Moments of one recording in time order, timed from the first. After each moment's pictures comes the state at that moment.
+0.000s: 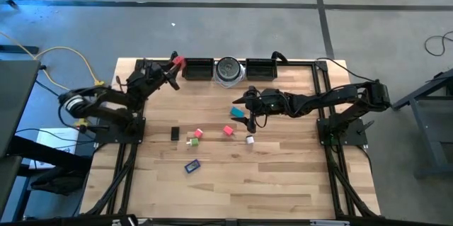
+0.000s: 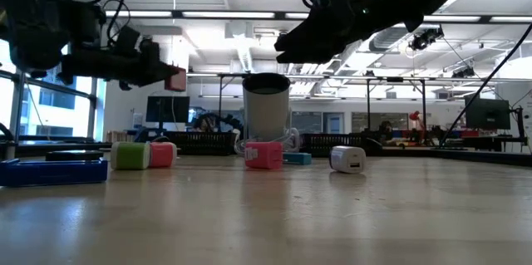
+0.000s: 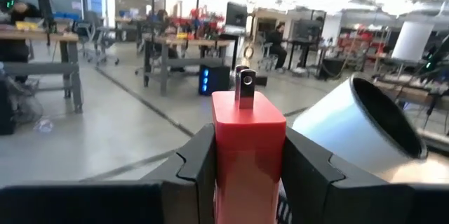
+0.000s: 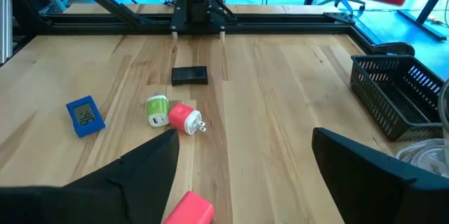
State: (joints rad) left arm 0.90 1.31 0.13 1.37 0.11 -0.13; right arm -0.10 1.50 0.77 0.40 -0.03 -0.02
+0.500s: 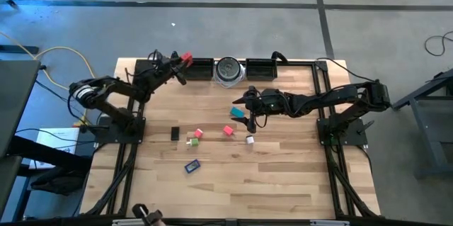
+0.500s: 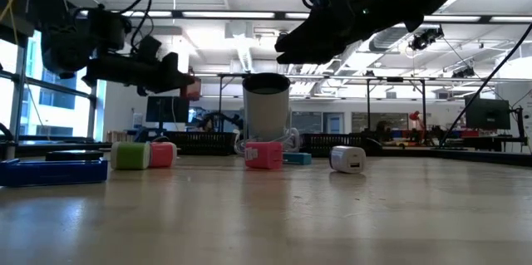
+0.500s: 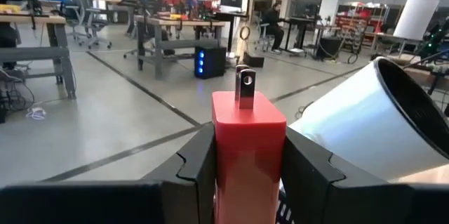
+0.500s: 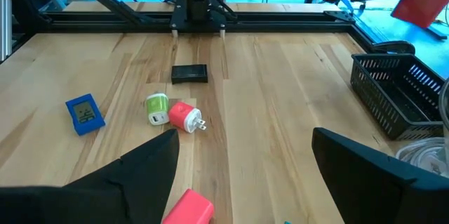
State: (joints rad) left arm 0.90 1.46 0.29 1.26 0.13 -0.11; right arm -0.10 1.50 0.77 0.39 -0.03 -0.02
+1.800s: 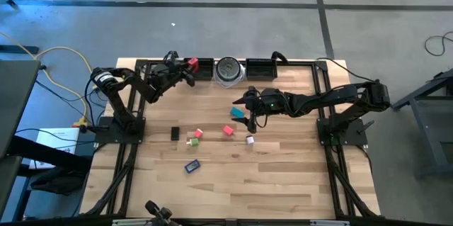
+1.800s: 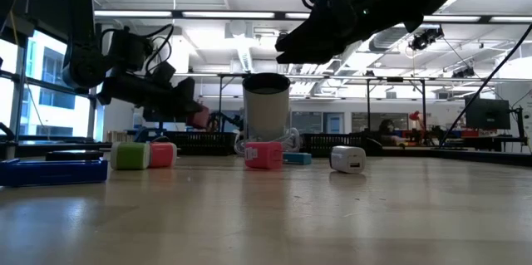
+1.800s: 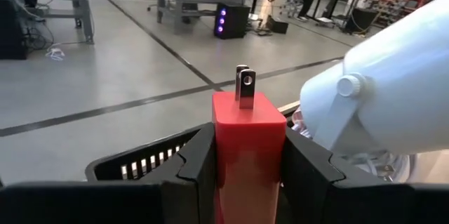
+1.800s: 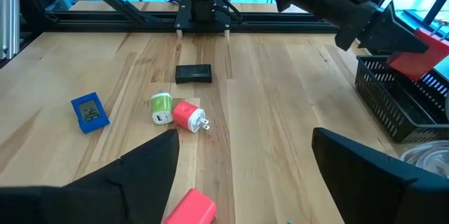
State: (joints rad) left arm 0.81 1.71 0.36 1.29 -0.04 -0.20; right arm -0.10 1.50 0.77 0.39 -0.05 -0.03
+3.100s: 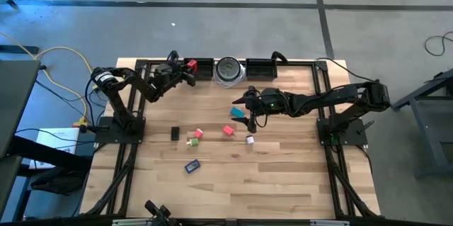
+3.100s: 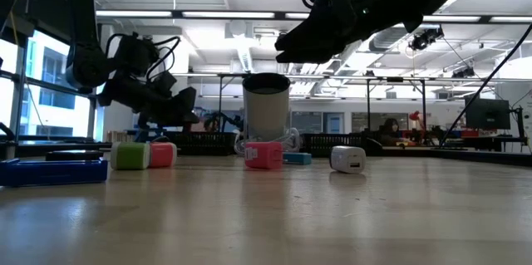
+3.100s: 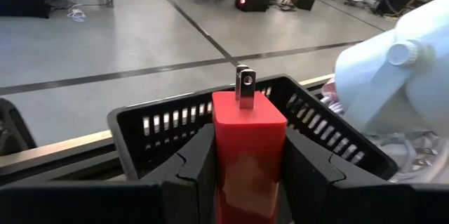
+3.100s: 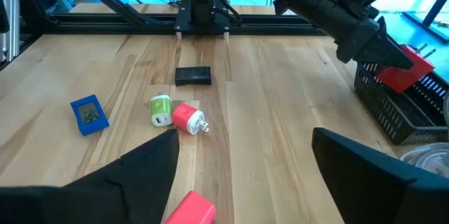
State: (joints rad) left arm 0.82 1.72 0.38 1.15 -0.10 -0.26; right arm -0.10 1.50 0.77 0.40 -0.06 -0.03
